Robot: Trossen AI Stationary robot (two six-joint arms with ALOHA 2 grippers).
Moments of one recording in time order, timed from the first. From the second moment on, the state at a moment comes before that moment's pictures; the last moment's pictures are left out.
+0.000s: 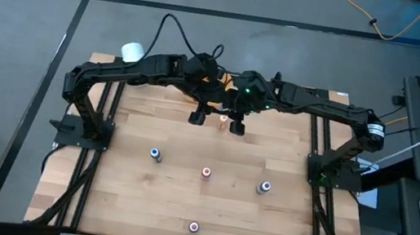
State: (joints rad) left arm 0.26 1.68 1.74 -0.77 0.20 0.43; right arm -0.23 1.62 1.51 -0.66 -0.13 -0.27
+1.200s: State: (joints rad) left arm 0.28 1.71 1.74 -0.81 0.25 0.45; right arm -0.23 1.62 1.54 -0.71 -0.13 -0.32
